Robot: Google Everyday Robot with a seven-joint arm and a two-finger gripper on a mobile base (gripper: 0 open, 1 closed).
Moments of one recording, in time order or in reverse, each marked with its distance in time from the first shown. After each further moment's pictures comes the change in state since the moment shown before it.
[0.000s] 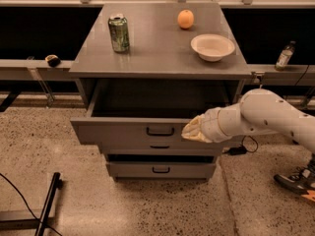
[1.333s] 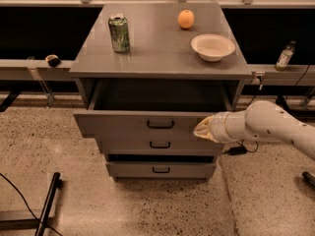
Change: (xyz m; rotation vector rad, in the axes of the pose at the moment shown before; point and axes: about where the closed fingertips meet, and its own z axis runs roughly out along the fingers) arm 0.070 -0.025 0.016 0.130 0.080 0.010
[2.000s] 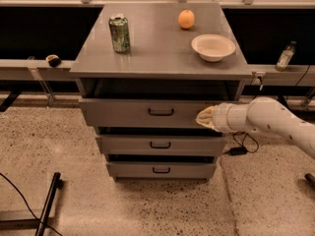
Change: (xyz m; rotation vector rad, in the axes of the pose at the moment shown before) arm 0.016 -0.050 0.007 0.132 -0.019 -0.037
